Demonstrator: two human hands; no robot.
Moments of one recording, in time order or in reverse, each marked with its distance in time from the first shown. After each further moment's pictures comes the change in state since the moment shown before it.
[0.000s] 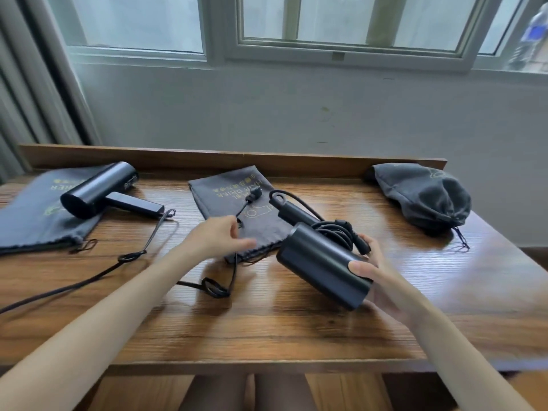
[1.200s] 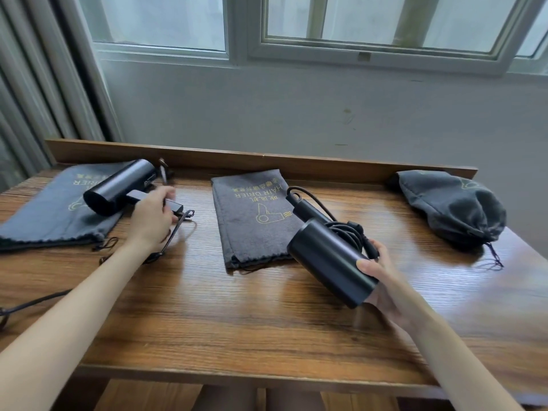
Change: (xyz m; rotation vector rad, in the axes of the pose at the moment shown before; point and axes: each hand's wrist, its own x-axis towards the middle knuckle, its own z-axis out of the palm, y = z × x) left_hand 0.014 -0.135 -0.029 -0.247 0.666 -0.104; right_hand 0.030 0.001 0.016 -0.001 0.043 -0.011
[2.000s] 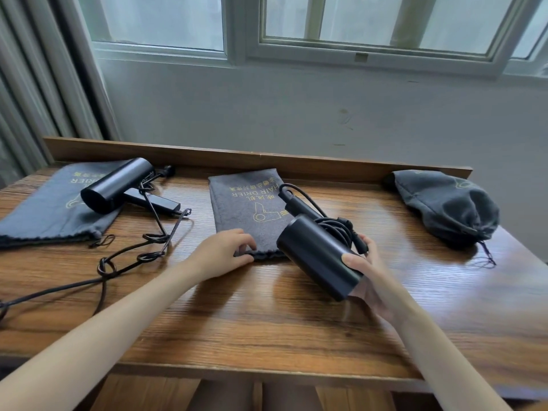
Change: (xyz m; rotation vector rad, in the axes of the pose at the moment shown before) left_hand -0.059 0.072 0.049 0.103 -0.635 0.418; right_hand 0.008 0.004 0.005 0.017 0.023 -0.014
